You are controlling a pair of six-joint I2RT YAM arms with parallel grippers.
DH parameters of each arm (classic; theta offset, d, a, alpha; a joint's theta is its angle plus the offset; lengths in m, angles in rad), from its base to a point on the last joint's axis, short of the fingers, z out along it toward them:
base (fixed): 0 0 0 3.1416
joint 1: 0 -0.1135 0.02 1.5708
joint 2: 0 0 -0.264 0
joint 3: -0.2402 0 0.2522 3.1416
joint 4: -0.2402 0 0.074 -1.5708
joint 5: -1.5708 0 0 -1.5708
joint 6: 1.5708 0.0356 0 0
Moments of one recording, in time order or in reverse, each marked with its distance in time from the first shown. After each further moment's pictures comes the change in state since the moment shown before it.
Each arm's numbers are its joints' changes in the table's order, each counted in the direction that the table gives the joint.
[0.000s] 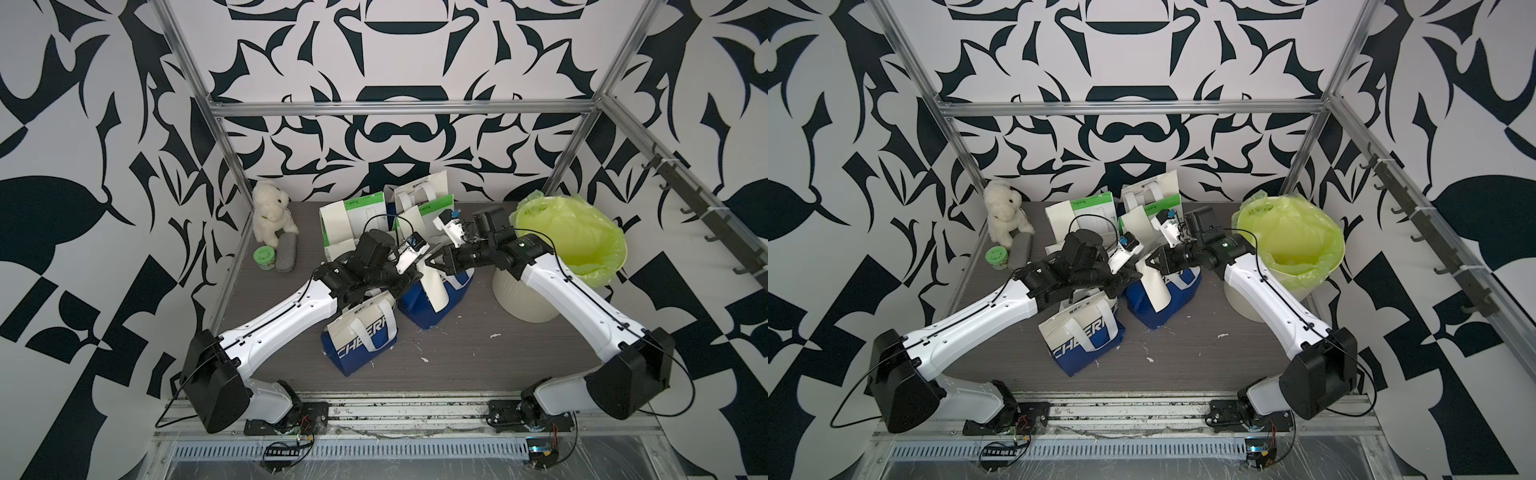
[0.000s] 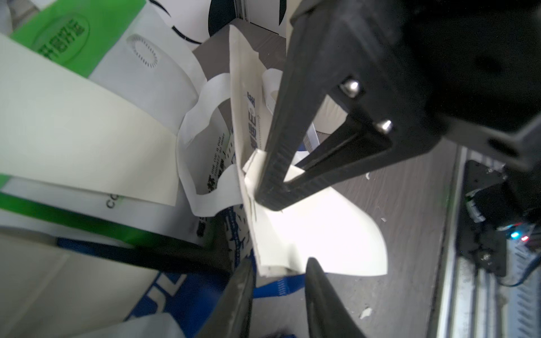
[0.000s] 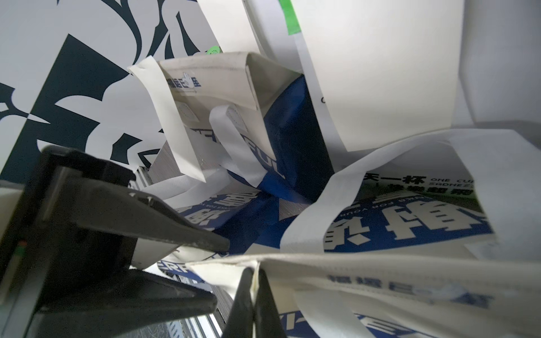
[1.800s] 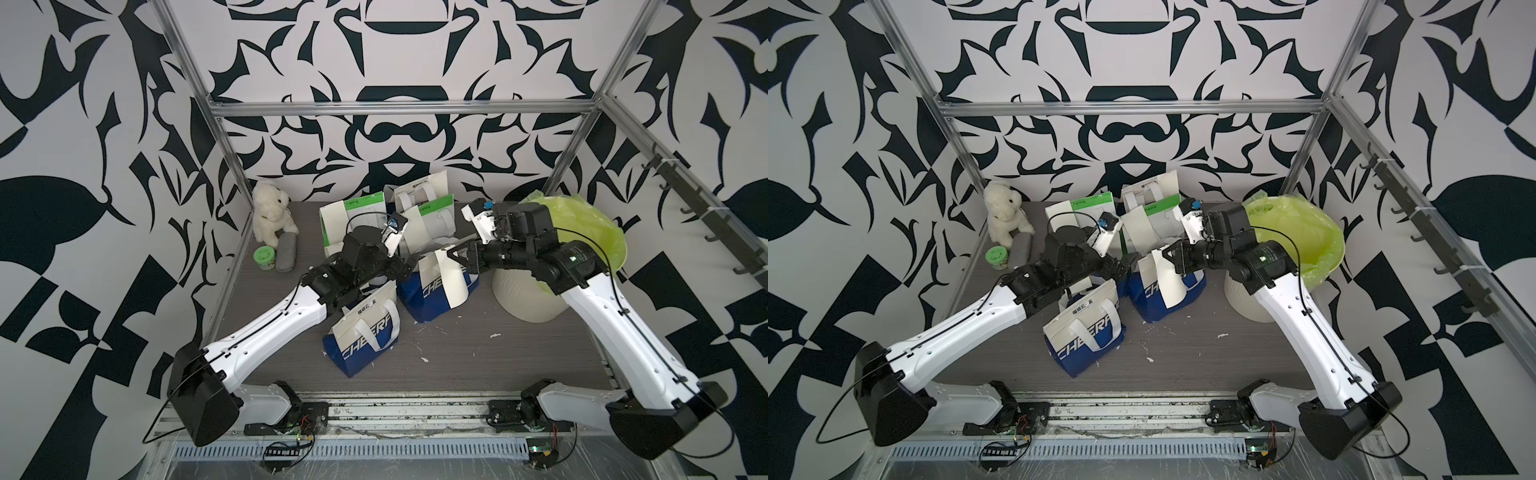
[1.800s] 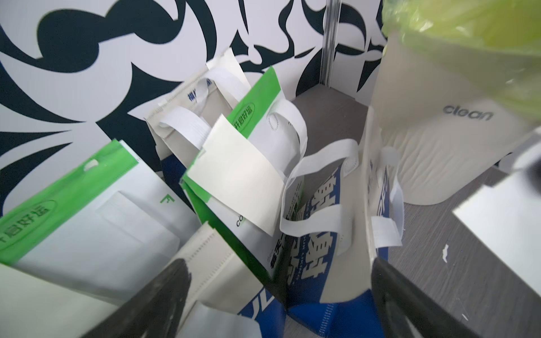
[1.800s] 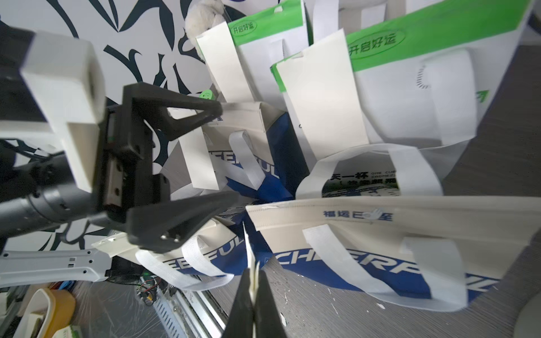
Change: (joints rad) left arm -0.028 -0.101 0.043 0.194 0.258 -0.089; right arm -0.003 -0.214 -0.111 -0.174 -0.163 0.074
